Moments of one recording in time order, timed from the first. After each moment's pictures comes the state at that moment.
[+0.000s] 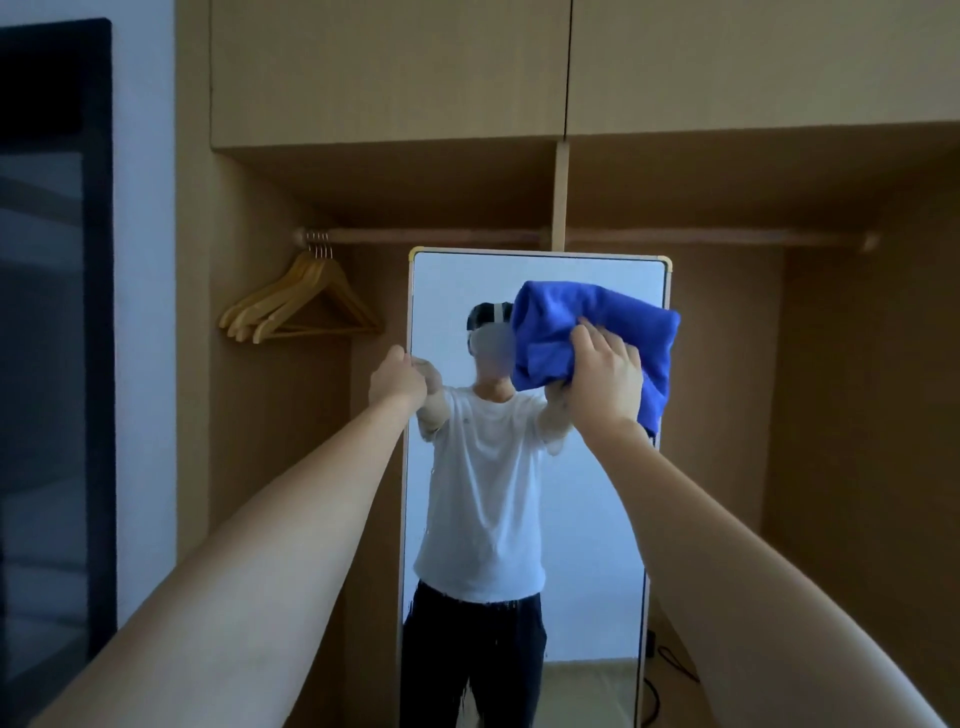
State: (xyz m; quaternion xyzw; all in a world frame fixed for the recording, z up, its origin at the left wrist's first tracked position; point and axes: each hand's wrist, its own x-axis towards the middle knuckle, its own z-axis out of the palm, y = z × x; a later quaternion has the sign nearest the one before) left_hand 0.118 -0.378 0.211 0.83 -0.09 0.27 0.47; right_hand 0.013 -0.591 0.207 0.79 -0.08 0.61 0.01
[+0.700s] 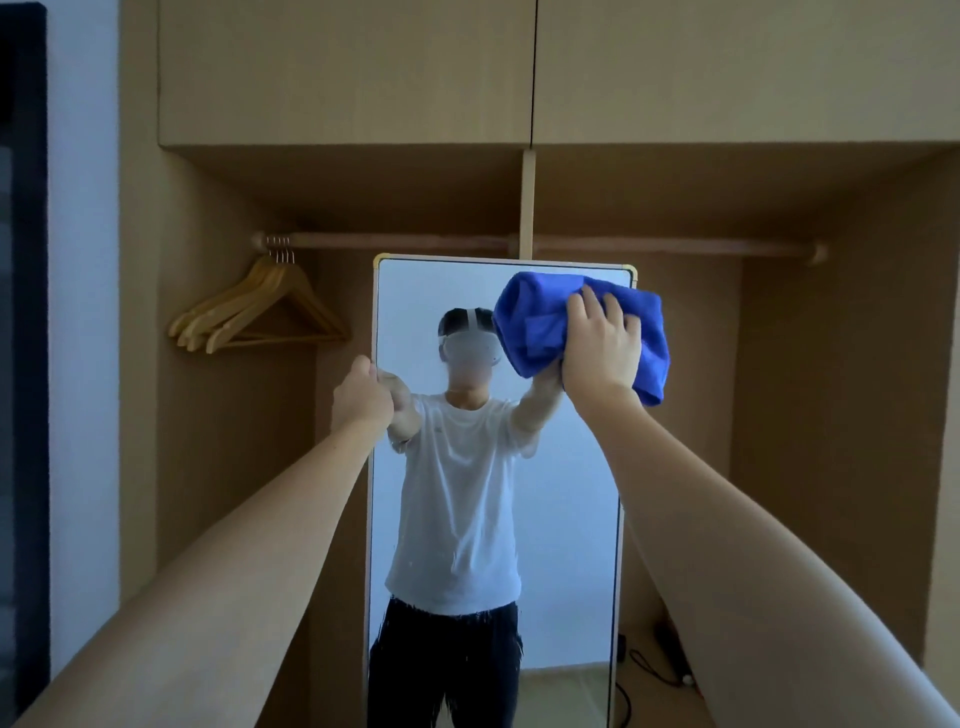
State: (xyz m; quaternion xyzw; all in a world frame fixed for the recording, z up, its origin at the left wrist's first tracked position) left_hand 0.122 -0.382 0.200 0.81 -0.08 0.28 0.51; right_hand -0.005 -0.605 0.254 0.80 -0.18 0.57 0.10
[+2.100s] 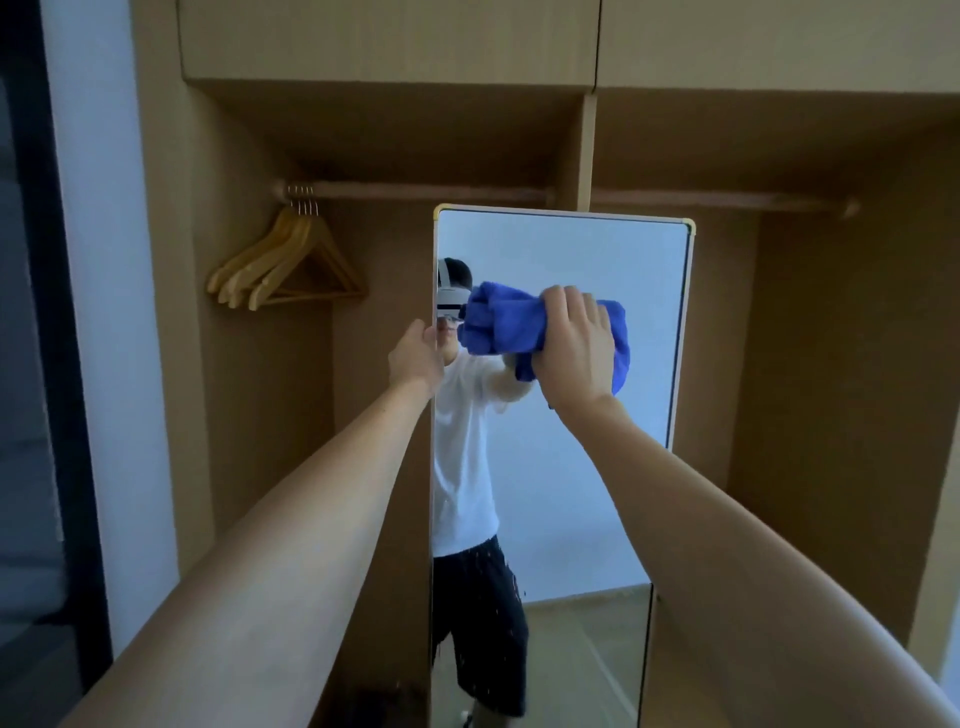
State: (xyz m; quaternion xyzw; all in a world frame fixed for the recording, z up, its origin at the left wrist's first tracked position) left_hand 0.140 -0.353 0.194 0.77 -0.21 0.20 0.57; right_hand 0.015 -0.495 0.205 0.80 -0.06 0.60 0.02
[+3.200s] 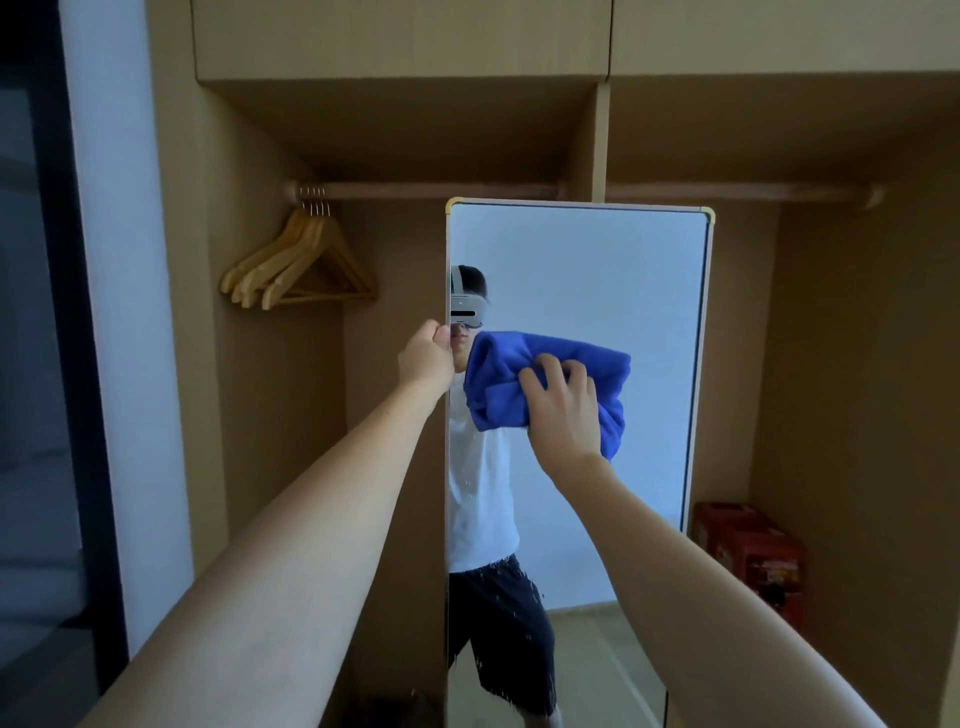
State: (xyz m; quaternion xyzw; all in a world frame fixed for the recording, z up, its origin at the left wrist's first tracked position) left_hand 0.146 -0.349 0.185 0.75 -0.22 0.19 0.59; right_hand 0.054 -0.498 0.117 0.82 -0.10 0.55 0.14
